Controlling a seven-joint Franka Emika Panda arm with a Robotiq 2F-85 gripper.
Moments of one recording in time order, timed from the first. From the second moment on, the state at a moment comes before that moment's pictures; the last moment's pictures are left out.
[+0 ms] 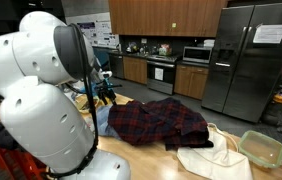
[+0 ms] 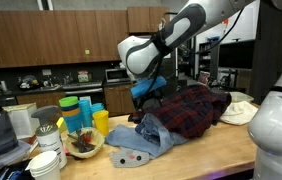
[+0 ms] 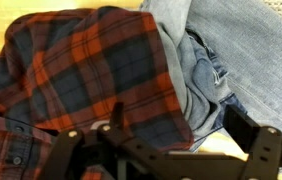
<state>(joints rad) 0.25 -0.26 0.52 -2.27 -0.19 1.92 0.89</state>
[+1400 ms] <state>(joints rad) 0.25 -0.27 0.41 -2.36 -0.19 1.99 0.73</state>
